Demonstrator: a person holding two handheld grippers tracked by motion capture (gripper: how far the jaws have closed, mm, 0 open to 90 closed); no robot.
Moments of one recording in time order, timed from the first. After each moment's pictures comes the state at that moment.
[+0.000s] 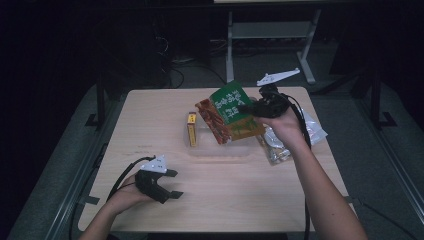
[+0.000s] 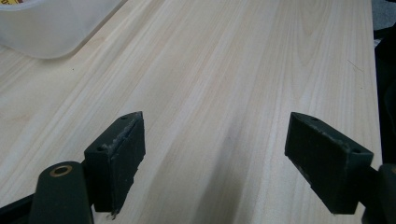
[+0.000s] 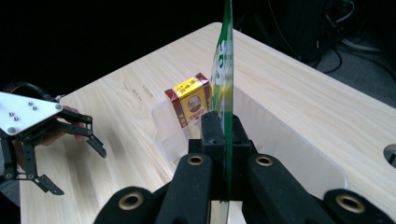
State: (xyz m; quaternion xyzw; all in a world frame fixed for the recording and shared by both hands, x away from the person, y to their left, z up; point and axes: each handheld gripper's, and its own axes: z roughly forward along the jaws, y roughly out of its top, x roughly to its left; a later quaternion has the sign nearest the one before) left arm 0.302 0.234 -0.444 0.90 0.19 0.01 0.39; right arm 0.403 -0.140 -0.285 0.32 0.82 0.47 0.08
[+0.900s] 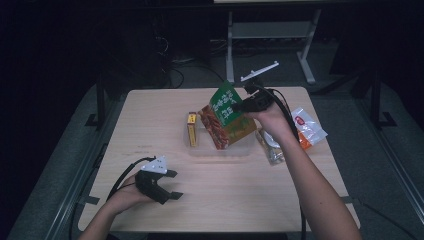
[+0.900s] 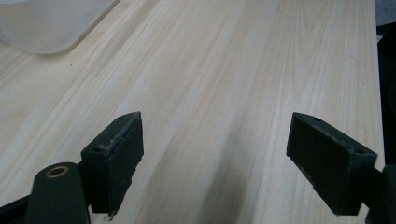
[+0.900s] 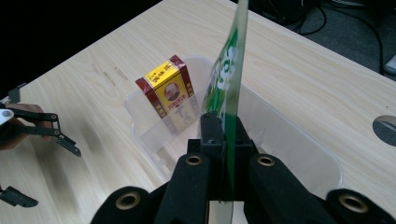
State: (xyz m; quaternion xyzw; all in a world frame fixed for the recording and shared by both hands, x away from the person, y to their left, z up) left arm 0.301 0.233 -0.445 0.90 0.19 0.01 0.38; right arm 0.429 -0.111 -0.287 0.37 0.84 0.40 0.07
